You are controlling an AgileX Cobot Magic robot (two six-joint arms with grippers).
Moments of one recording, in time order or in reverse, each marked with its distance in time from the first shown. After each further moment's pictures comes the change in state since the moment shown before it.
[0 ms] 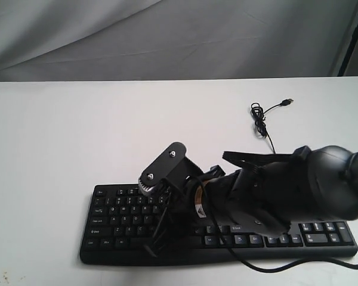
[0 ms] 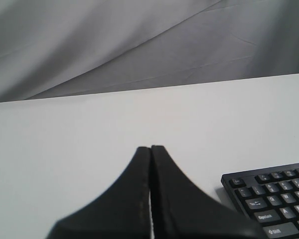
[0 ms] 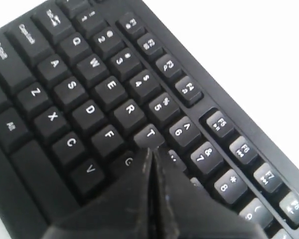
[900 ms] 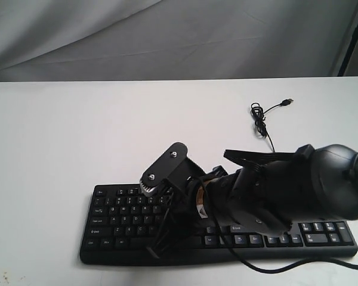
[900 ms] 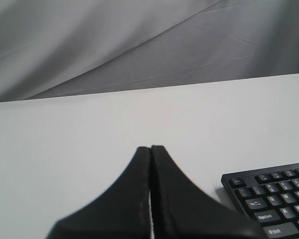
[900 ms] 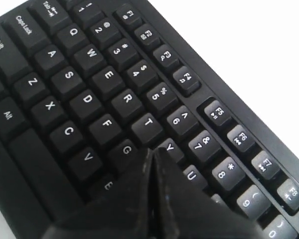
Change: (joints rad) left arm 0.000 0.000 0.000 0.000 0.000 0.000; right arm 0.000 -0.005 0.000 0.000 0.039 0.000
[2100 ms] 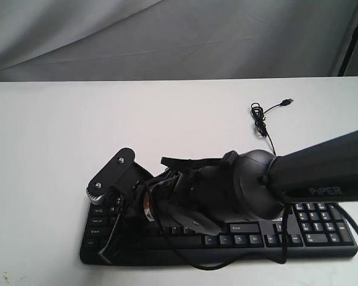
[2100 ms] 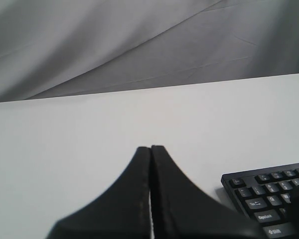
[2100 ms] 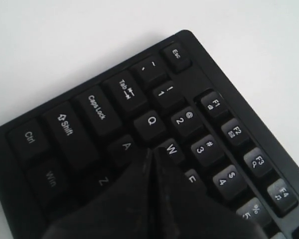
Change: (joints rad) left arm 0.000 0.000 0.000 0.000 0.000 0.000; right arm 0.111 0.164 -0.224 -0.015 0.027 0.008
